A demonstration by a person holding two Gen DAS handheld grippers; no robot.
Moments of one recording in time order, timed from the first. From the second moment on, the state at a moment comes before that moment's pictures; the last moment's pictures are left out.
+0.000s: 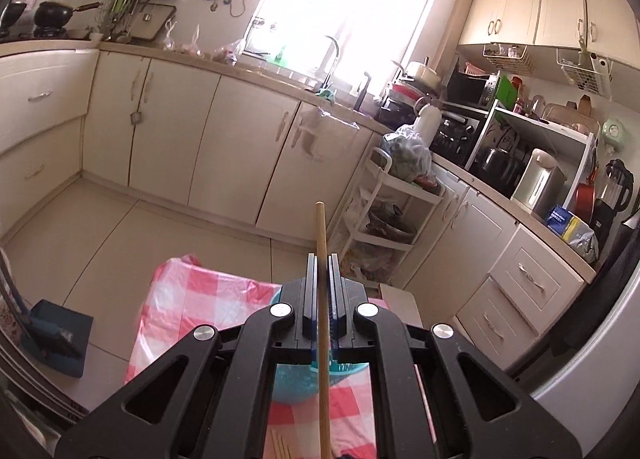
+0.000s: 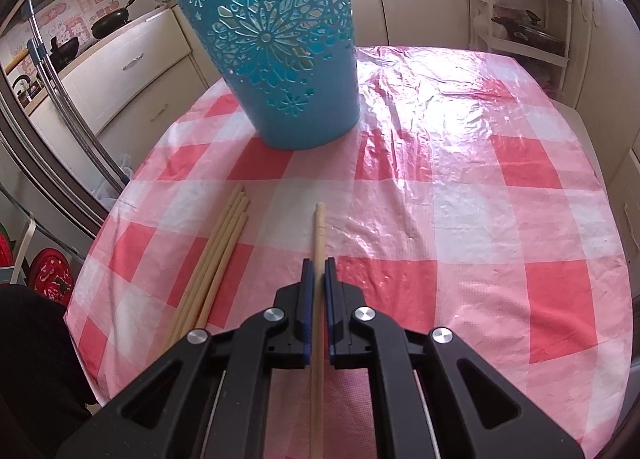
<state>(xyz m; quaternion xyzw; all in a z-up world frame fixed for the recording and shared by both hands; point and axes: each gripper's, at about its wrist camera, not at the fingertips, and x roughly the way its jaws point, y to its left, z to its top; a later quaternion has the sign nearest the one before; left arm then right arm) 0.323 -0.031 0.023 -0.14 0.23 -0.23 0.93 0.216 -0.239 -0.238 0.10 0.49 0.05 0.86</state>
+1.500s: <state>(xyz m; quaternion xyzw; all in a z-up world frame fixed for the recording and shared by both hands) 0.291 0.020 -0.068 -0.06 0.26 -0.07 0.96 0.216 -0.216 -0.238 0.04 0.48 0.06 0.87</state>
